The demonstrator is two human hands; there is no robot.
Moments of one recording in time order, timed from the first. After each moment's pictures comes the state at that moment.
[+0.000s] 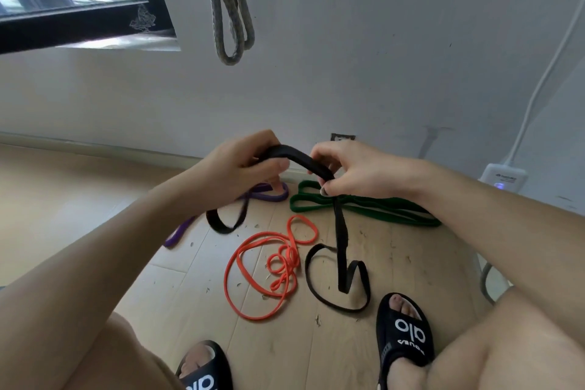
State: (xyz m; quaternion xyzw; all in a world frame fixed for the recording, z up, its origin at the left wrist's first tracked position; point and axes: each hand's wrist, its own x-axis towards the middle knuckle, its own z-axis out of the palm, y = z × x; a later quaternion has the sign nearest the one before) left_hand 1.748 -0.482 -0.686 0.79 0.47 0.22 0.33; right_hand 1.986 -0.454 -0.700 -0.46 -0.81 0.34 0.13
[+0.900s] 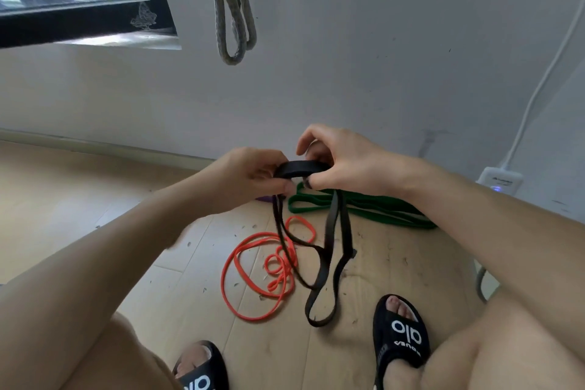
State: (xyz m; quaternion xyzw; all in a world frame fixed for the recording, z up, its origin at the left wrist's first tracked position) left_hand 1.745 -0.470 -0.704 0.81 0.46 0.17 0.31; right_hand 1.967 -0.461 -0.687 -0.46 -0.80 0.33 0.18
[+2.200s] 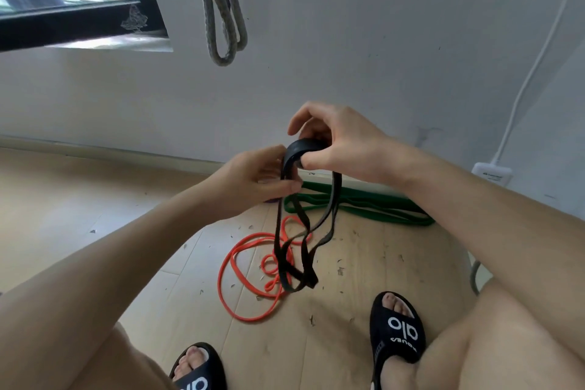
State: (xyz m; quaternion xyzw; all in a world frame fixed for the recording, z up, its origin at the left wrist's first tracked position) left_hand 1.761 -0.474 -0.715 0.78 0.42 0.25 0.41; right_hand 1.972 -0.467 -0.668 -0.44 -0.79 0.33 0.28
